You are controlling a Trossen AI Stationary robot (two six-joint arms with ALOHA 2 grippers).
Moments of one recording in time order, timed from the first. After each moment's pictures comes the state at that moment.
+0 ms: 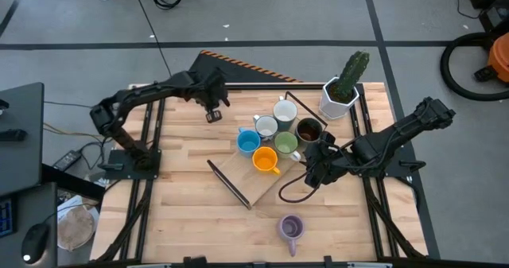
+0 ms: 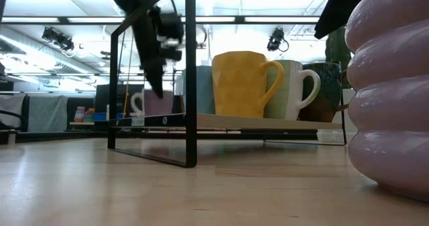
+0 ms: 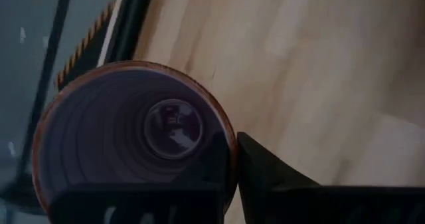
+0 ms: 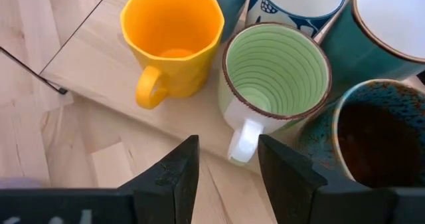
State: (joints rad) left arm 0.59 1.62 1.24 -0.78 -0.13 0.31; right arm 0.45 1.25 1.04 -0.86 0.58 0.70
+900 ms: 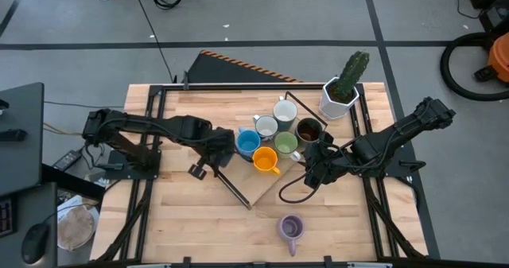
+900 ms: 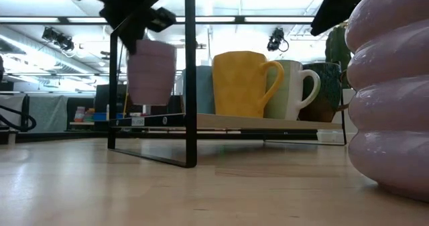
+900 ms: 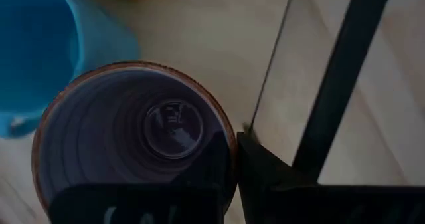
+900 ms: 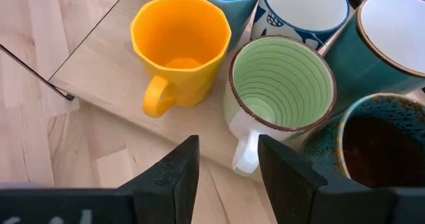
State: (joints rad) left arm -0.06 1.52 1.34 -1.11 0.00 0.50; right arm 0.45 1.25 1.04 -0.82 0.59 0.66
